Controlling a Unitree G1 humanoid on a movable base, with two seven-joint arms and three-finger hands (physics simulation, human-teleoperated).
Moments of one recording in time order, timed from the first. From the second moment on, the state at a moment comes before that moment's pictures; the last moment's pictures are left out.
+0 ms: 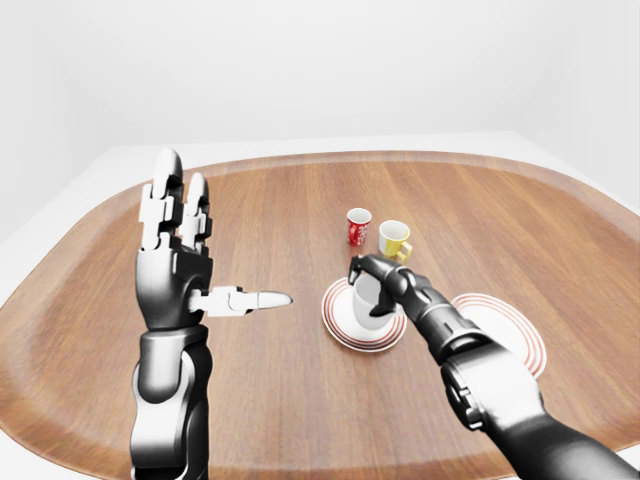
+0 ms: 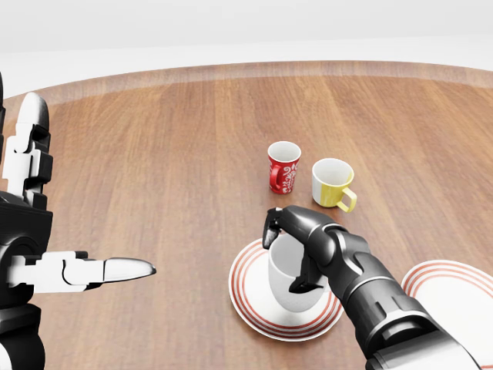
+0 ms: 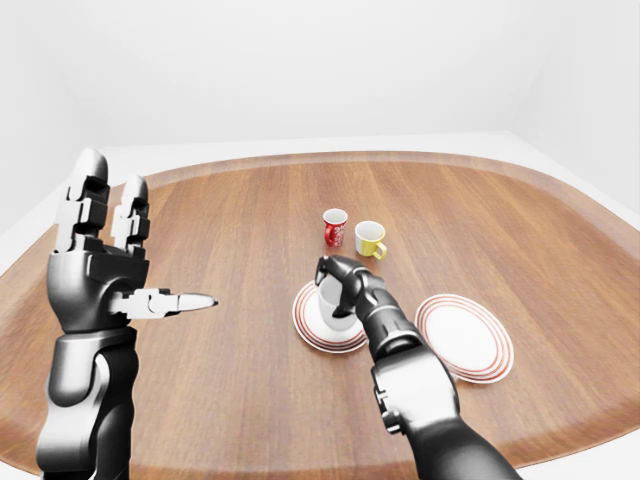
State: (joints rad) left arm -0.06 0.04 0.10 -0.61 -0.12 0.09 -0.04; right arm -0.90 -0.12 0.11 1.30 -0.87 -0.09 0.17
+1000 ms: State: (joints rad) left arm -0.06 0.05 0.10 -0.61 -0.12 0.09 -0.04; right arm -0.89 -0.13 0.09 1.31 -0.99 -0.09 0.16
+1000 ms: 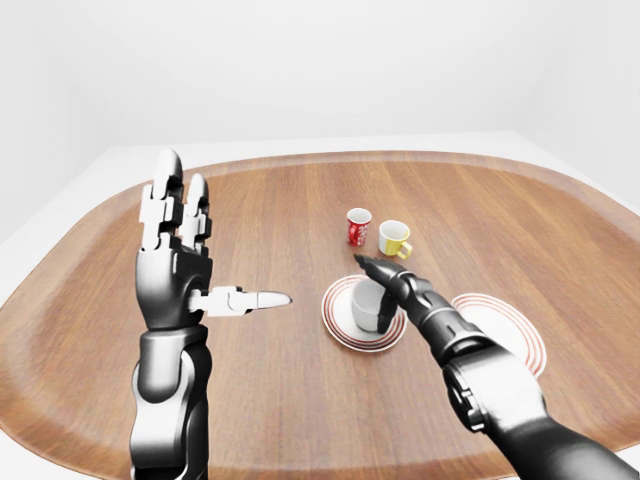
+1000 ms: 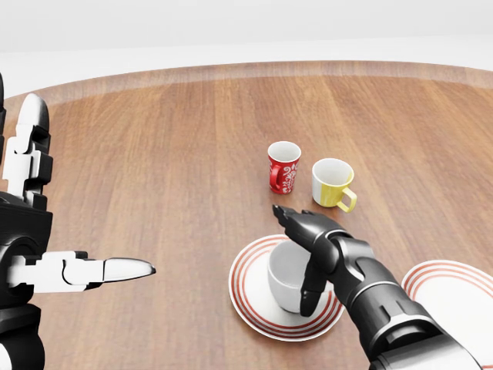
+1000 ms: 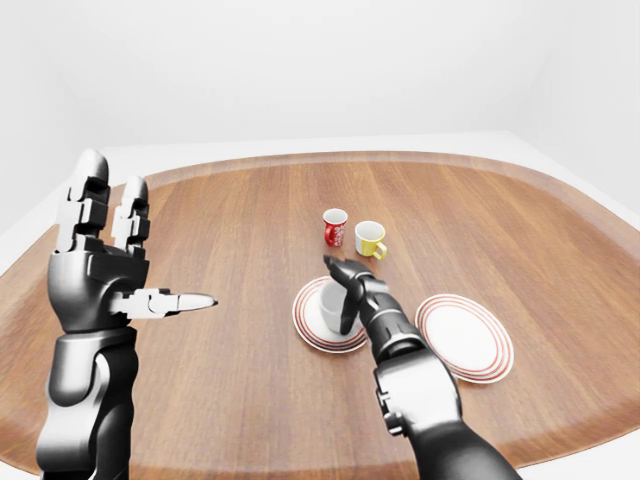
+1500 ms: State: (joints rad) left arm -0.06 0.04 0.10 -0.61 -0.12 0.09 -0.04; right arm -0.89 -0.13 0.09 1.30 -1.01 -0.09 0.17
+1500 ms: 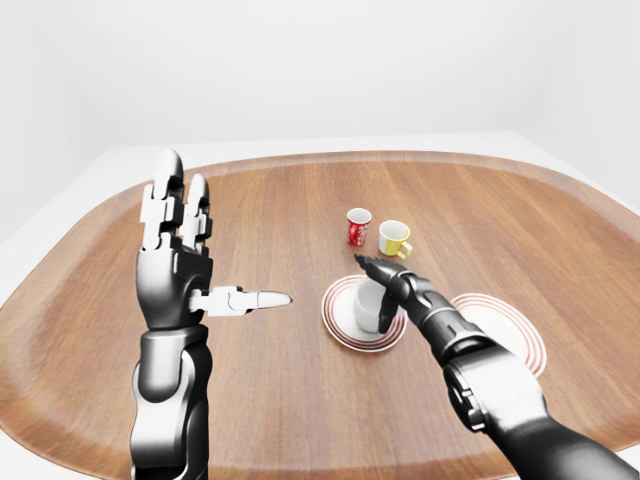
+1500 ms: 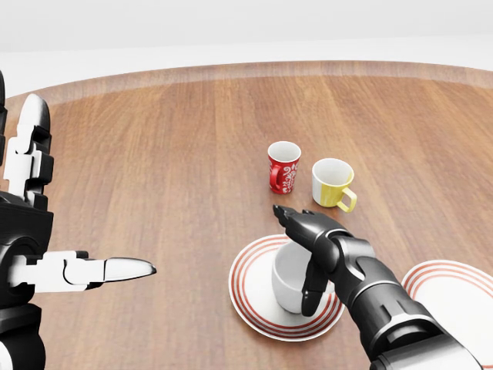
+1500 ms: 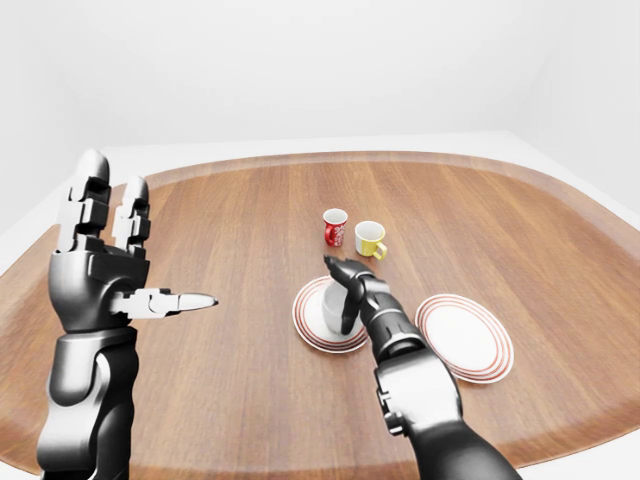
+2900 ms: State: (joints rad) left arm -0.07 0.05 0.12 -0.62 -0.13 0.09 -0.04; right arm -0.65 -0.09 0.01 0.44 -0.37 0.09 0.59
